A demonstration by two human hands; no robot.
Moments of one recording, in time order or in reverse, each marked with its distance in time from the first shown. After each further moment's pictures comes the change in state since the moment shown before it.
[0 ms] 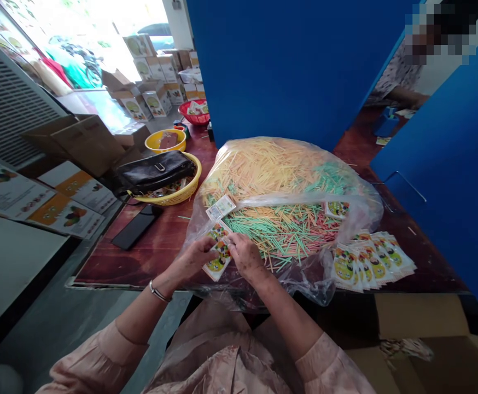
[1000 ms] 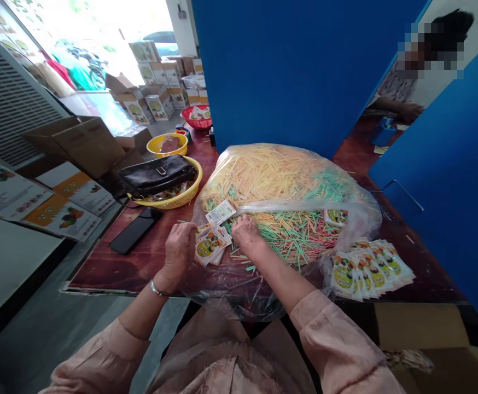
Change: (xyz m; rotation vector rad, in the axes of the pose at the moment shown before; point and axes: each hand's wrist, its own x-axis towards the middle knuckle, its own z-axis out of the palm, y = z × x) left_hand 0.007 0.016 -0.024 0.812 0.678 0.408; right_hand 0.073 0.018 -0.008 -0.767 -0.318 -0.053
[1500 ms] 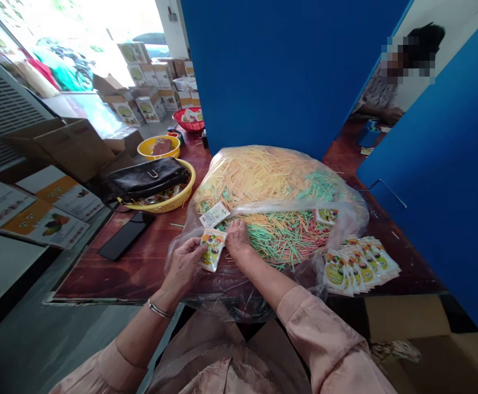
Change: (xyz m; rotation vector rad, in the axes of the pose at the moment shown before) left_hand -0.022 0.036 0.015 -1.174 -0.230 -0.708; right_hand 0.002 -0.024 0.021 -0.029 0.041 0.144
